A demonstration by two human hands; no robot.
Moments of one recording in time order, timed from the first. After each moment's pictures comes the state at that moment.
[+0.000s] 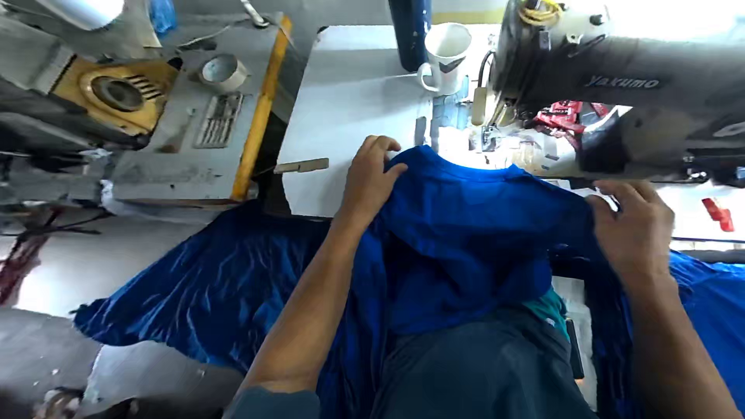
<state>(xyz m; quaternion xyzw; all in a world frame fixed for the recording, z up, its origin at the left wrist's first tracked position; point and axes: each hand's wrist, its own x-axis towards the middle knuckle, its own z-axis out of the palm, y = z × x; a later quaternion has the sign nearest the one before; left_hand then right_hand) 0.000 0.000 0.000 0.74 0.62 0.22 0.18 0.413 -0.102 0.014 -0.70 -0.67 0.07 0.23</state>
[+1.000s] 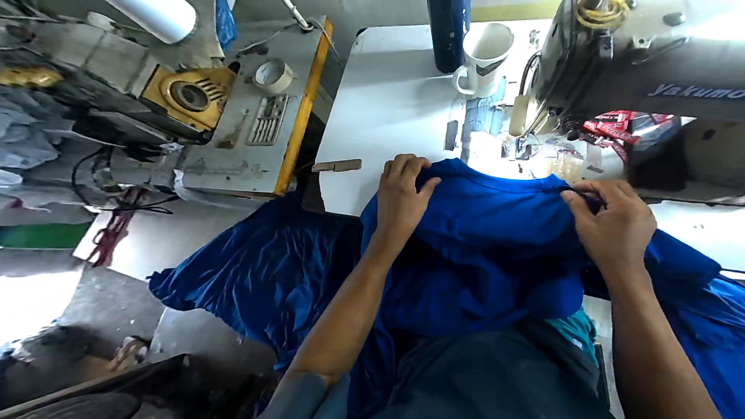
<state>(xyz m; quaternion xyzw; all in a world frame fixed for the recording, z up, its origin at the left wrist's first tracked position) 0.014 -0.038 -0.017 0.73 0.62 0.29 0.04 0.357 -0.059 -0.021 -0.67 -0.67 0.08 0.30</state>
